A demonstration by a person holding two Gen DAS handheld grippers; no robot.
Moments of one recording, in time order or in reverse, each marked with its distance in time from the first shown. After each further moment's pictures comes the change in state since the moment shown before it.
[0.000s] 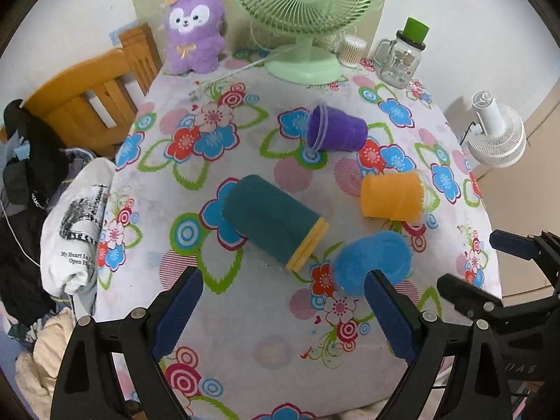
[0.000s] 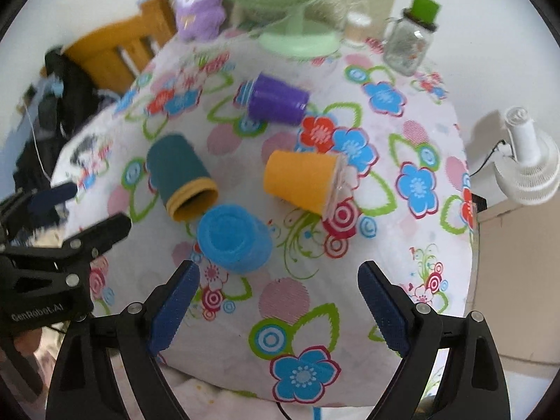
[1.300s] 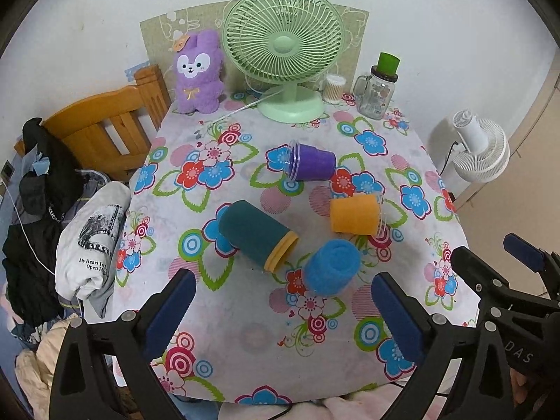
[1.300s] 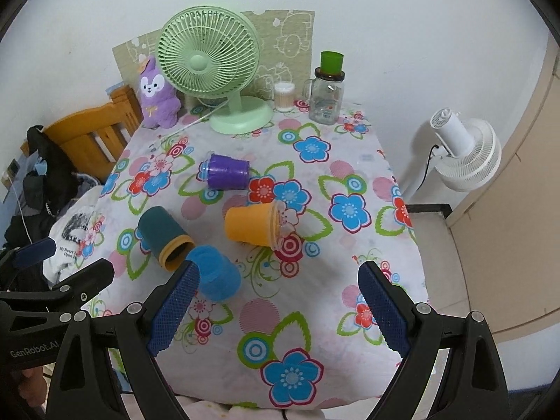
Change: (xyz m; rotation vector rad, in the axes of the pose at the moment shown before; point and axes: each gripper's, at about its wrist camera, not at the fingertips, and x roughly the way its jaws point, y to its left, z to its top) left arm -0.070 -0.034 -0.020 0.006 -0.134 0.024; right arm -0.084 -0.021 -0.043 0.185 -0.288 -0.122
